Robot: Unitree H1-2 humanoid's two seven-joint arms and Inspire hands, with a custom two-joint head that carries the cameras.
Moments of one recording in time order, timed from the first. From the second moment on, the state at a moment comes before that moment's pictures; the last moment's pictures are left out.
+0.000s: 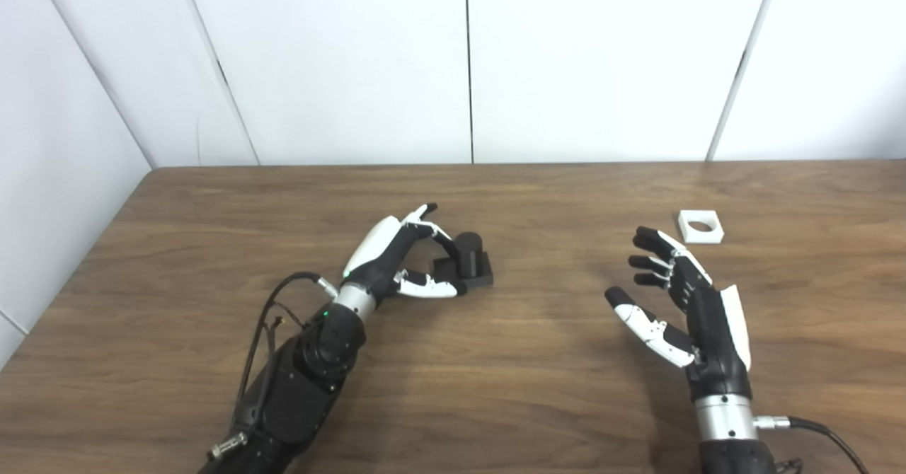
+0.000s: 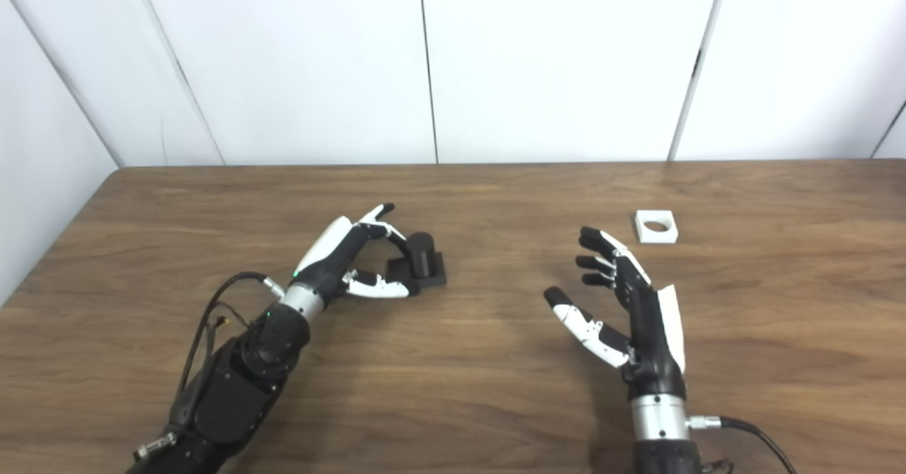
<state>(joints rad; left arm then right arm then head) -0.44 0.25 -0.34 0.41 0.36 -0.02 -0.03 0.00 -0.02 0.04 -0.10 -0.29 -0.16 -0.15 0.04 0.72</state>
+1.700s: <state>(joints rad) -0.33 0.27 -0.43 0.23 0.39 -0.05 -0.06 -0.16 -0.21 -0.03 -0.11 -0.75 0.11 -0.23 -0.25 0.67</state>
